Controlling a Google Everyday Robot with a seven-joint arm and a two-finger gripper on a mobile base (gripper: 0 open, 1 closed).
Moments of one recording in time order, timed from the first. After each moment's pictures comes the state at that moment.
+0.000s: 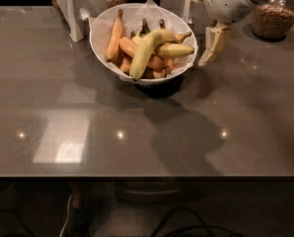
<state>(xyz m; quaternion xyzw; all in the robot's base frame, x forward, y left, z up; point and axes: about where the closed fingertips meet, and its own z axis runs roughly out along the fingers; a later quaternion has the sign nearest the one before) 0.608 -0.116 0.993 -0.82 0.45 -0.04 0.36</state>
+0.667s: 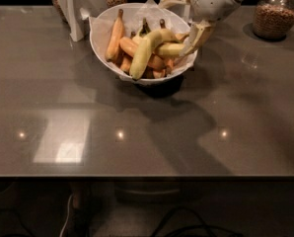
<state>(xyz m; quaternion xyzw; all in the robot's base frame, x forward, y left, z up) 0.628 -0.085 0.989 -0.83 0.42 -0.01 0.37</state>
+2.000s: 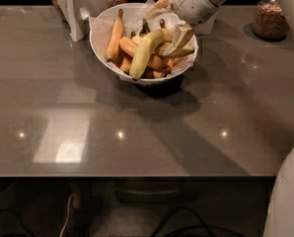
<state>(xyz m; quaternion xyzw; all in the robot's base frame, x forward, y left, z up) 0.655 -0.054 0.964 -0.84 0.41 0.02 0.36</state>
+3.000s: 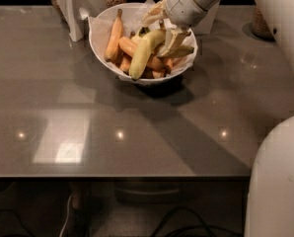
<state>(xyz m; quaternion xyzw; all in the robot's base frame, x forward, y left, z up) 0.674 -0.039 0.944 -0.84 0.42 0.04 0.35</state>
